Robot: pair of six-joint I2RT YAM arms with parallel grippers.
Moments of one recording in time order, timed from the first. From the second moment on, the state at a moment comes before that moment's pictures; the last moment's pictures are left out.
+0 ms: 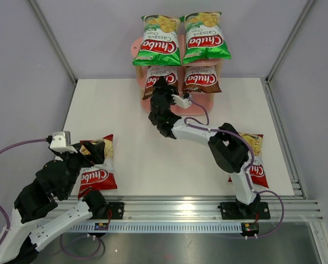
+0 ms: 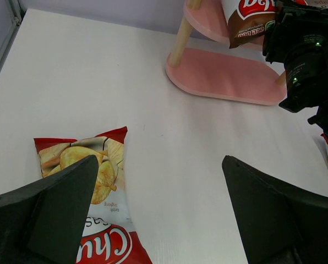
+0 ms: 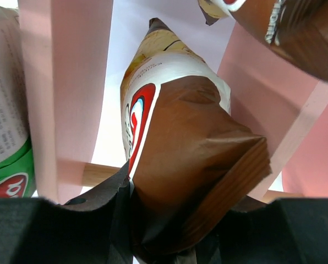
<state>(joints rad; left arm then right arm) -0.86 0.29 0.93 -0.86 -0.72 -0.40 0.87 2.09 1.56 0.67 1.20 1.21</state>
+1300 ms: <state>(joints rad) -0.85 0.29 0.92 -0.84 -0.69 -0.40 0.82 2.14 1.66 0.44 1.15 1.46</state>
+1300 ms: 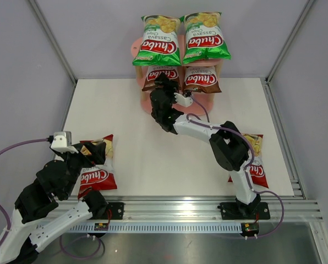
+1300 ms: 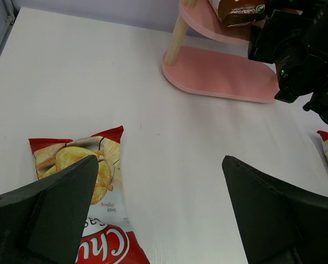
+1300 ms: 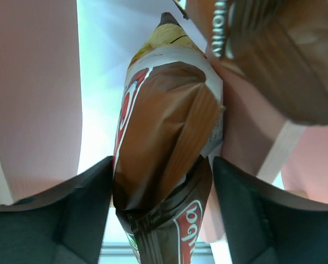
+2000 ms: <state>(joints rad) -0.83 0.32 0.92 -0.84 -0.68 -0.40 0.82 1.96 1.36 0.72 0.97 1.28</state>
